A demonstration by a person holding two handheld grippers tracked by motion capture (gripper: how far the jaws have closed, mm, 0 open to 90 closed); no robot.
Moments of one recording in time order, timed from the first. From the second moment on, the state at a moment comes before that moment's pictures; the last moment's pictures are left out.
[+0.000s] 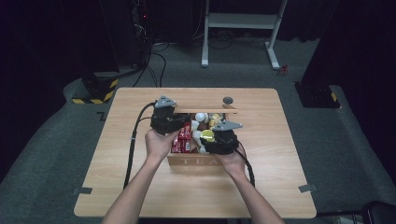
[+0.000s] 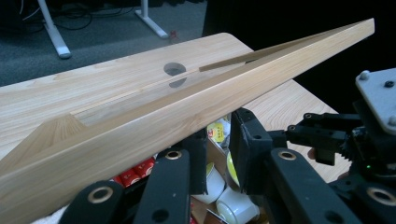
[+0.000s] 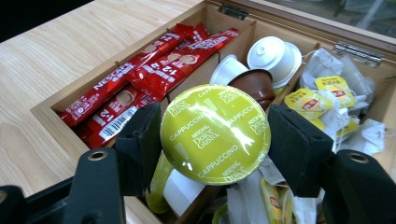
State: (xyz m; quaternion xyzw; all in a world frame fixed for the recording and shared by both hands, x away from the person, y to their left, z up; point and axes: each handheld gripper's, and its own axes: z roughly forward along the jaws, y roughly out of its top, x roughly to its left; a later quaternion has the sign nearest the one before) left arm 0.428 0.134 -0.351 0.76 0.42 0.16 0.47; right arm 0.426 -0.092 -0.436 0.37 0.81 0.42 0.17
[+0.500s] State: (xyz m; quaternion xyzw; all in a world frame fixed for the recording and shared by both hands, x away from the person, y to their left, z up) left arm 0.427 0.134 -0.353 0.75 0.42 0.15 0.48; right arm 0.423 -0.111 -0.433 0.39 0.80 0.42 0.18
